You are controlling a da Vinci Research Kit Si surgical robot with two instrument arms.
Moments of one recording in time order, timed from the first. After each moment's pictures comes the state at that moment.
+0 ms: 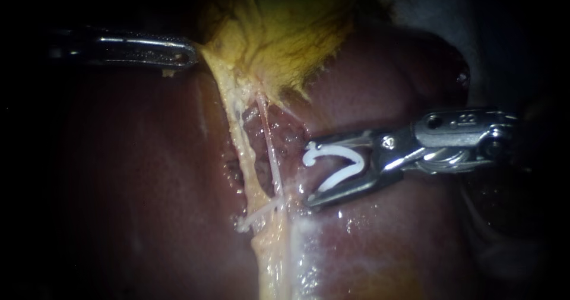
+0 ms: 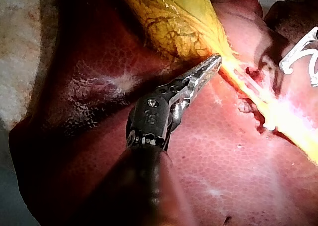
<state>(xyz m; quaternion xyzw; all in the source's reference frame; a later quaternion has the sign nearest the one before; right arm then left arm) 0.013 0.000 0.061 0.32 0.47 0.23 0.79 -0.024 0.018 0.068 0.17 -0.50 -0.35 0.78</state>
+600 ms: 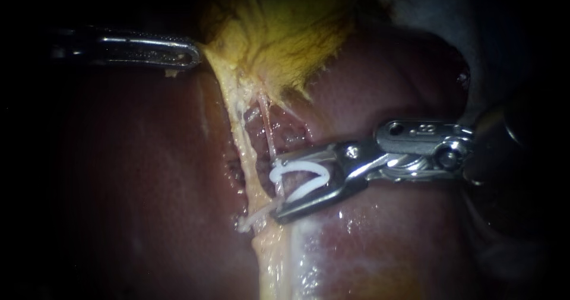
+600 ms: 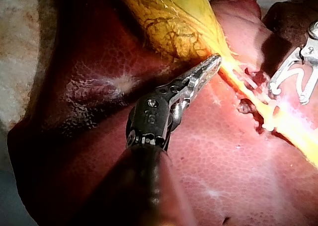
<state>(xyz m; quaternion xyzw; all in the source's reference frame) 0.017 -0.002 0.066 0.38 0.48 0.24 0.75 -0.024 0.018 0.068 0.17 -0.50 -0.35 0.78</state>
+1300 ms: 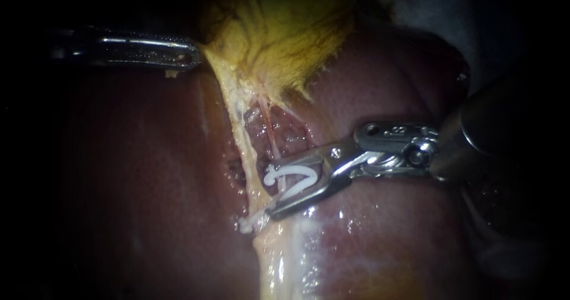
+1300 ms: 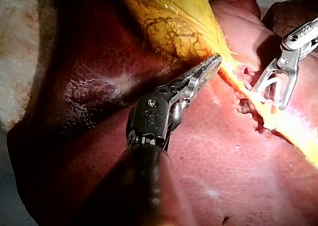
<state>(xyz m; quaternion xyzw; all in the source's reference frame) 0.017 -0.002 0.074 0.42 0.47 0.24 0.74 -0.024 0.018 0.068 0.17 -0.50 -0.35 0.78</state>
